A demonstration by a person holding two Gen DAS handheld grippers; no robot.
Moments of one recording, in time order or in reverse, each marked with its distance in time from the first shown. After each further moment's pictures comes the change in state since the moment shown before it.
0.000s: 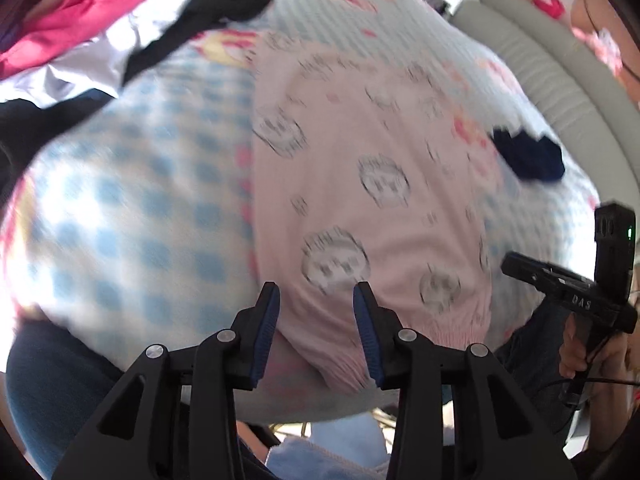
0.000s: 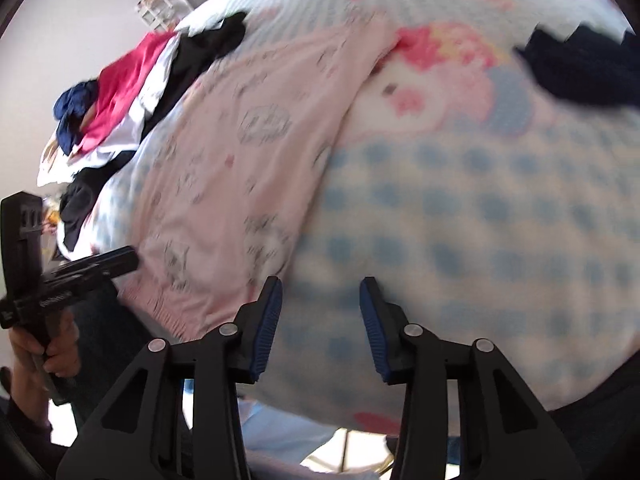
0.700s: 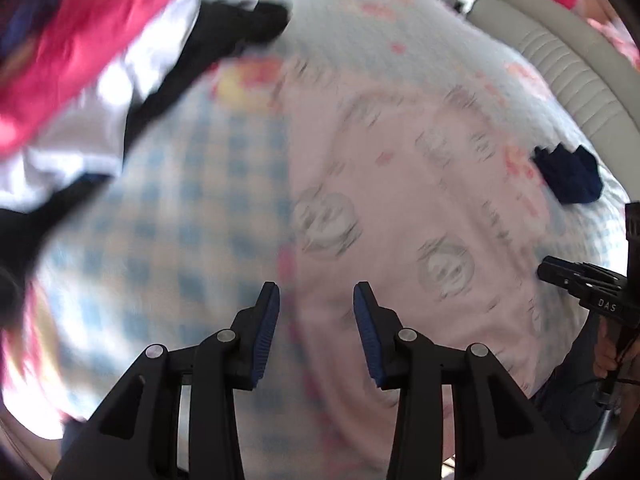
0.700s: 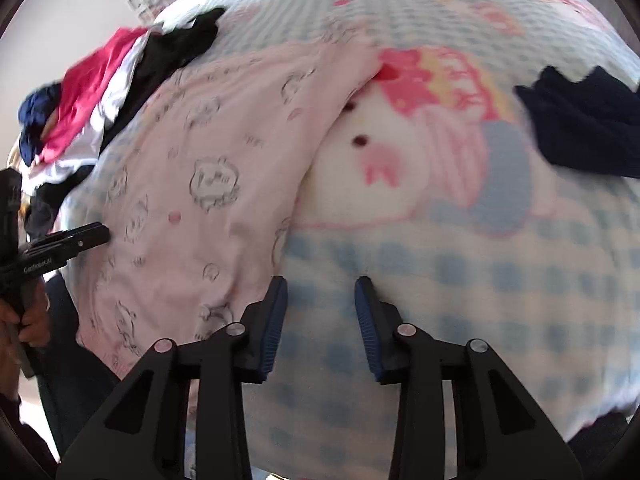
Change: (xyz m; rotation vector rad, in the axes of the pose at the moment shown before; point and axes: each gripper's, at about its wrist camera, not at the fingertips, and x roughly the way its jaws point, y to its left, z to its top) left arm 0.020 -0.015 0.053 0.103 -0.054 0.091; right arm 0.015 -0.023 0.063 -0.039 0.020 -0.106
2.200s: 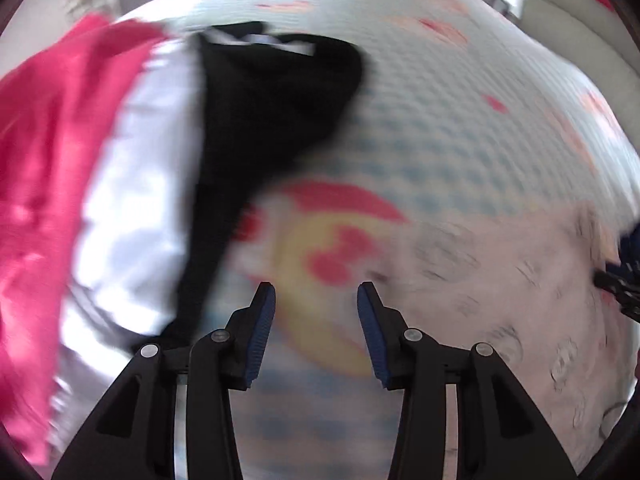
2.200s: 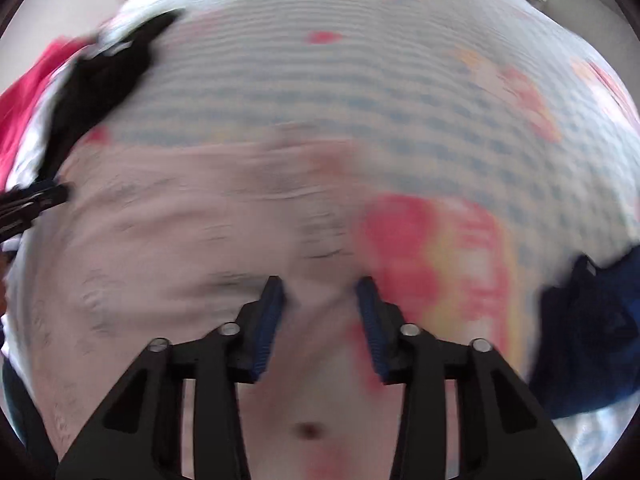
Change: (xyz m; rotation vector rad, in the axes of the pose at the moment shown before) left arm 0.089 0.073 0.167 -0.053 -0.002 0.192; right arm 0.057 -0.018 0.141 -0.035 0.000 -0.202
